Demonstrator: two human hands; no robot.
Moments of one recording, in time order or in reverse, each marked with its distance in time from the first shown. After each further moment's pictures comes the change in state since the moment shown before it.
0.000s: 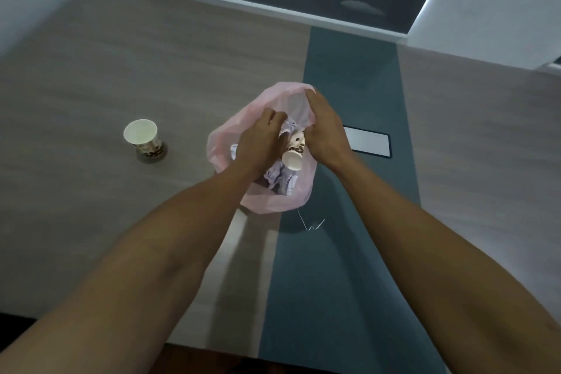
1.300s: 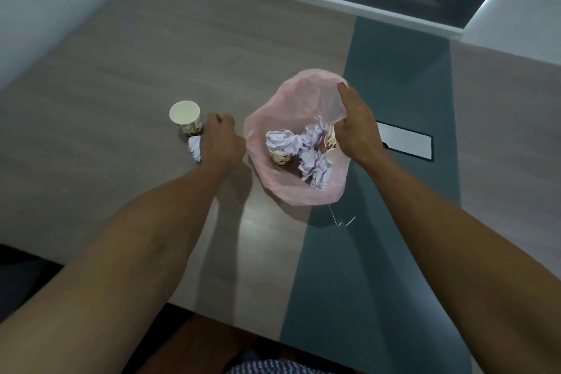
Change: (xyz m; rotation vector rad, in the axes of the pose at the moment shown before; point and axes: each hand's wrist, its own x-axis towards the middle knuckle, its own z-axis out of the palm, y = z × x) left_hand -0.067 -0.121 -0.049 0.205 -0.063 -0.584; right_hand 0.014 0.008 0.031 -0.081 -0.014 -0.080
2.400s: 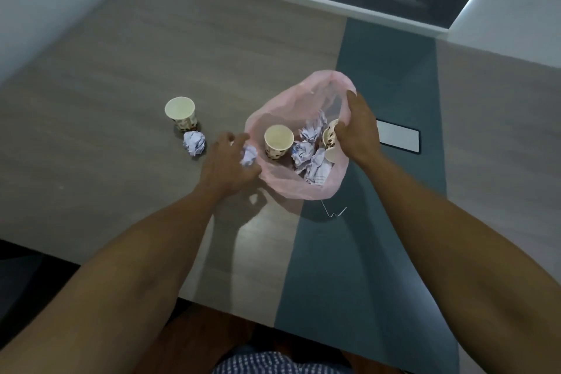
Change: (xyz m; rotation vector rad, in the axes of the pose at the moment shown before) left_hand -0.072 0.000 -0.001 -0.177 -0.130 0.218; right_hand -0.024 0.020 -0.007 -0.012 0.097 0.094
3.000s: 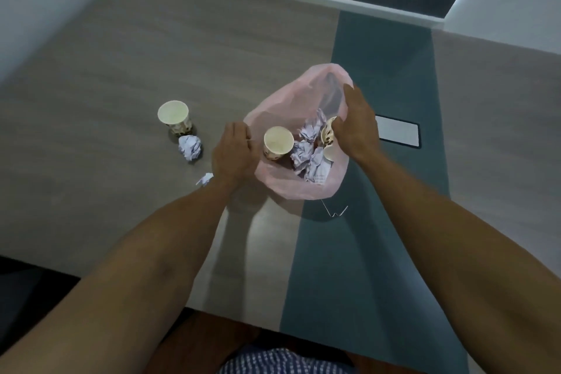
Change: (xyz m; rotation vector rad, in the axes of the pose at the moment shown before) left_hand 0.031 0.031 0.013 -0.069 0.307 0.017; right_hand 0.007 0.001 0.003 0.000 0.035 -0.046
